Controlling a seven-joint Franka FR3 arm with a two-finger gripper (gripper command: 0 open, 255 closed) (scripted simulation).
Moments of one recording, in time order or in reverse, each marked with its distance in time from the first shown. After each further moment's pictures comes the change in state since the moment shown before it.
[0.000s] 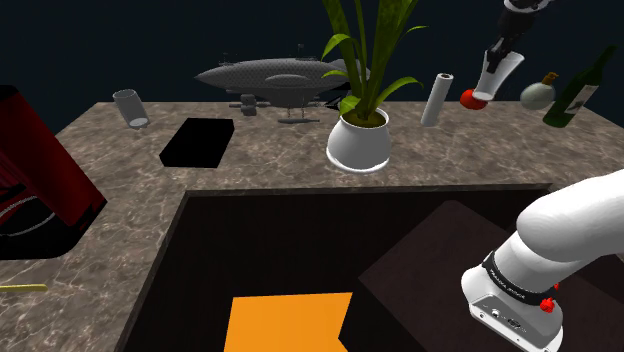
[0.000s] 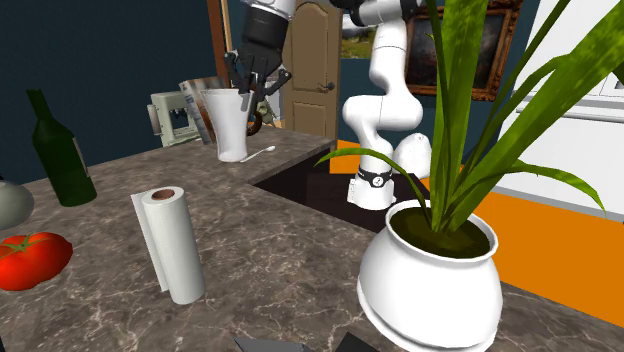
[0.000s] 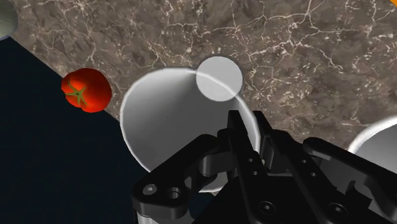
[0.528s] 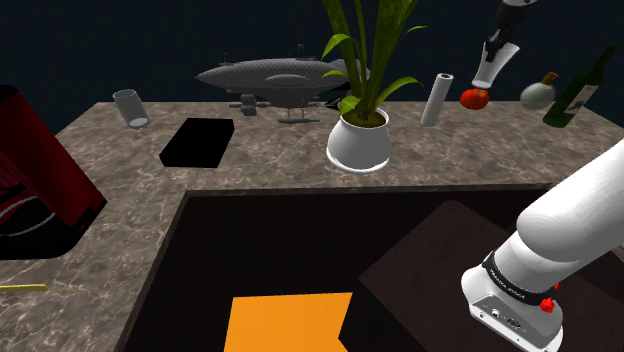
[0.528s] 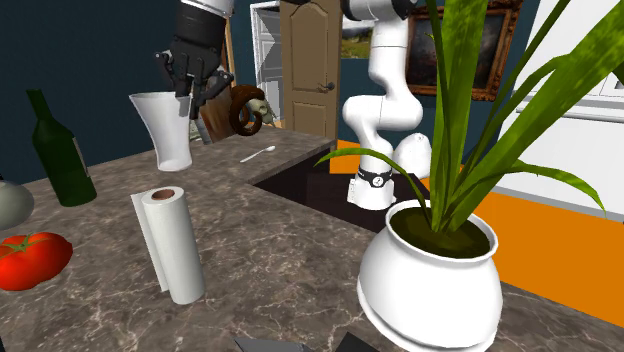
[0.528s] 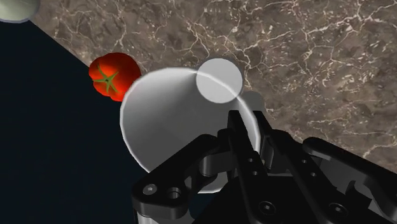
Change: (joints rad) arm 0.006 0.334 -0.137 0.308 0.141 0.050 -0.183
